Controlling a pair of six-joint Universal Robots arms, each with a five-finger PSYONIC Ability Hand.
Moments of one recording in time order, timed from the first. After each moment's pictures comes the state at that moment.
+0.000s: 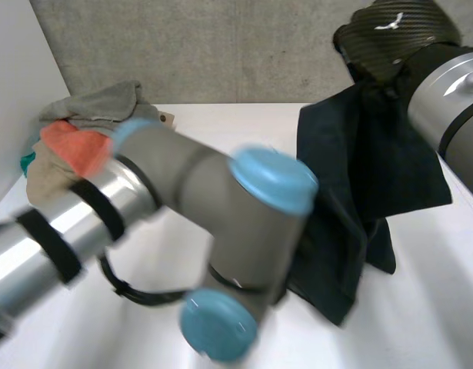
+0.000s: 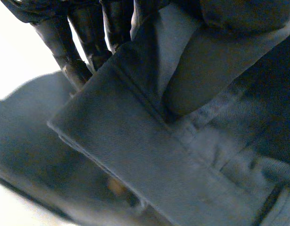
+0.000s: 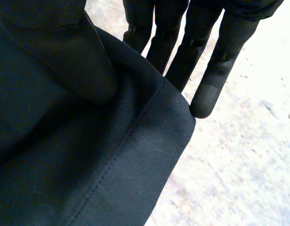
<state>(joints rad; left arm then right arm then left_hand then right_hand) 3.74 -2.45 -0.69 2.69 -1.80 2.56 2.10 -1.44 1.14 0.26 1.61 2.54 1.15 1.19 1.18 1.19 0.99 1.13 1.17 1.19 1.20 0.99</state>
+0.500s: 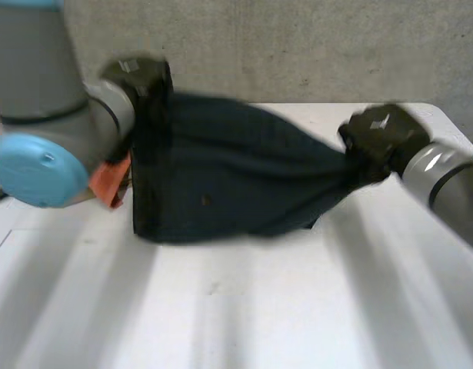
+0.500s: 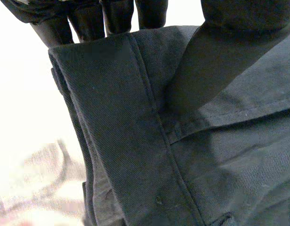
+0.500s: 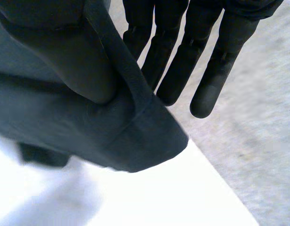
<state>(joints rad) 4.20 -2.16 -0.77 2.72 -1.71 3.19 1.92 -1.32 1.43 0.13 1.39 2.57 1.15 1.20 1.18 1.19 0.99 1.13 1.17 1.19 1.20 0.99</state>
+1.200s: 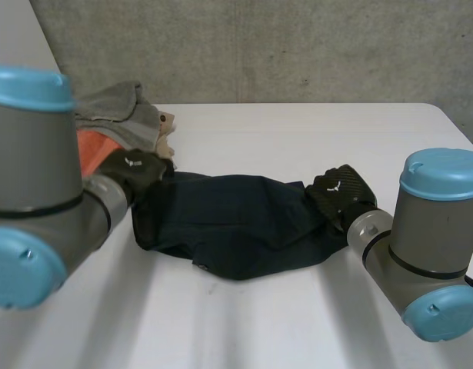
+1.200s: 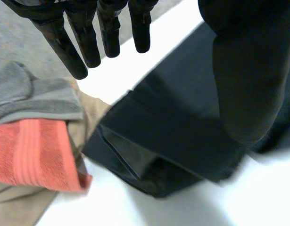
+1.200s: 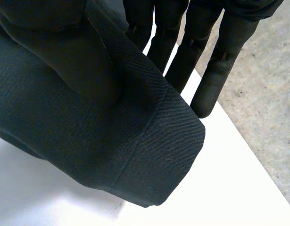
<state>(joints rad) 4.18 -1.91 -1.33 2.78 -1.71 3.44 2.06 -1.15 1.57 -0.09 1.55 2.52 0.29 0.29 0.29 0.30 0.12 1.13 1.17 1.19 1.20 1.01</state>
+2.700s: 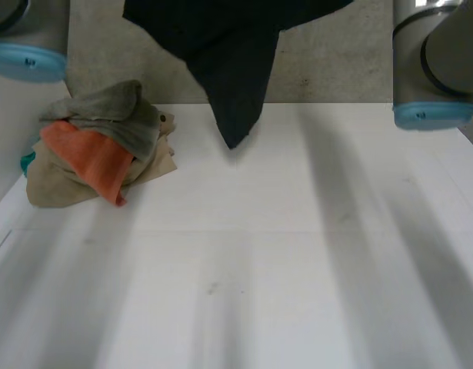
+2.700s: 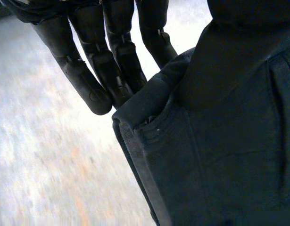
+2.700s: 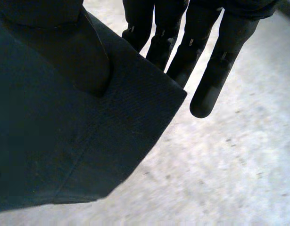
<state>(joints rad) 4.32 -2.26 -0.25 3.23 -1.56 3.30 2.01 -1.04 0.76 -0.41 1.66 2.72 1.16 1.20 1.19 1.19 0.96 1.13 1.17 1.19 1.20 1.01</state>
